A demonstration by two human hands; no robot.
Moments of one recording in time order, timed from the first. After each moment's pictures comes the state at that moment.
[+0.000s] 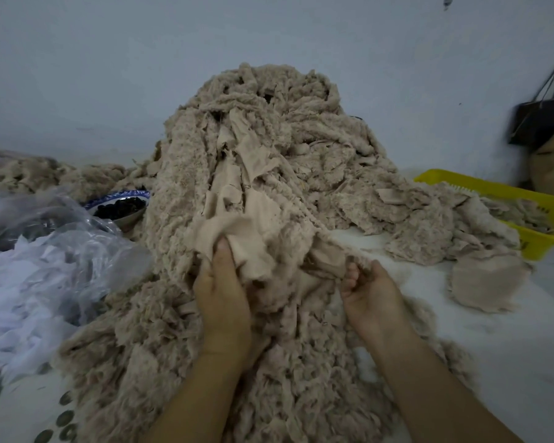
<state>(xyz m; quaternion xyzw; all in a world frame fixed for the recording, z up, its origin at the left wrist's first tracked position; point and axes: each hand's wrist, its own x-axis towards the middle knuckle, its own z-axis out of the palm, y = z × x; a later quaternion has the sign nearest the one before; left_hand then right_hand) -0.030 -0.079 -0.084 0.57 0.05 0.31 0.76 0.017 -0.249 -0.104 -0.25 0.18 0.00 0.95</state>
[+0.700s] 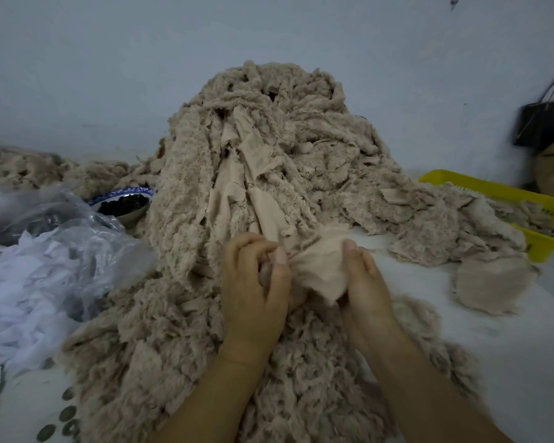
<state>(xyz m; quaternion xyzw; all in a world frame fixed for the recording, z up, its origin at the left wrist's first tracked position) -0.027 -0.086 -0.090 0.78 -0.12 0.44 0.43 -0.004 -0.225 -0.094 -0.53 0.05 -0.06 0.84</state>
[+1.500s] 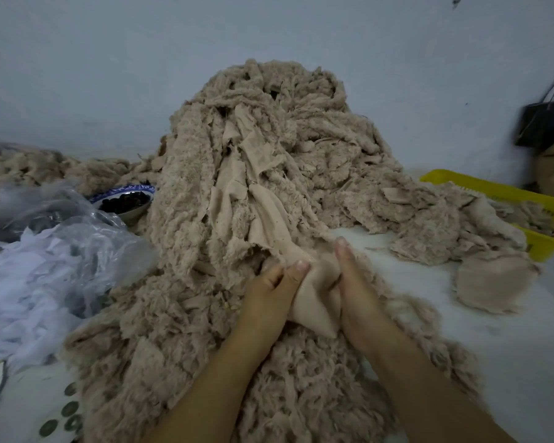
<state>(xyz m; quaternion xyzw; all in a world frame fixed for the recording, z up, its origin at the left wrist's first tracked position) -0.030 -0.091 -0.092 0.70 -0.03 0.07 0.71 -0.001 -0.223 -0.101 -0.55 -0.02 0.09 0.83</state>
